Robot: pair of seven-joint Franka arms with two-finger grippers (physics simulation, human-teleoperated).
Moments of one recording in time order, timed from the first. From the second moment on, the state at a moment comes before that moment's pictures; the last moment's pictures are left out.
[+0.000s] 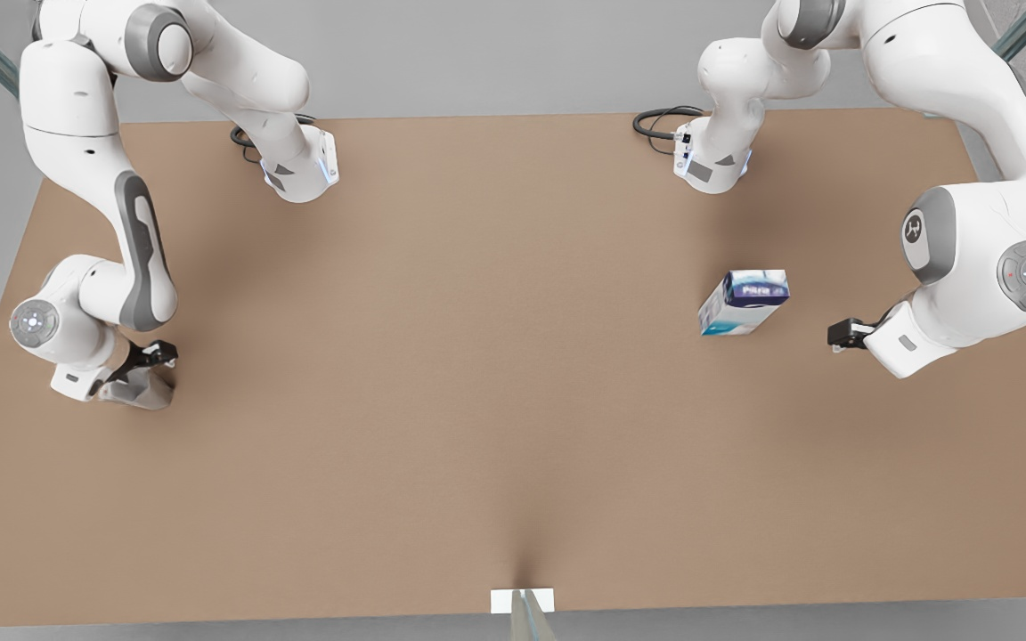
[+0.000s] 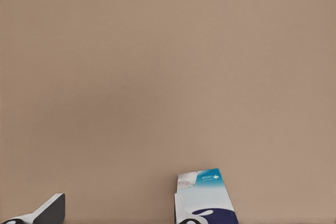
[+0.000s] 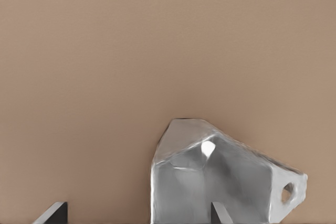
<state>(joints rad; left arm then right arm) -0.09 0.30 0.10 -1.40 0.06 1.60 0.20 -0.21 0.36 -0.12 -2.07 -0.10 2.37 -0.64</state>
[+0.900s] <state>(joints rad) -0.09 0.30 0.10 -1.40 0.06 1.60 0.20 -0.22 0.39 -0.12 -2.13 -0.10 2.51 -0.62</state>
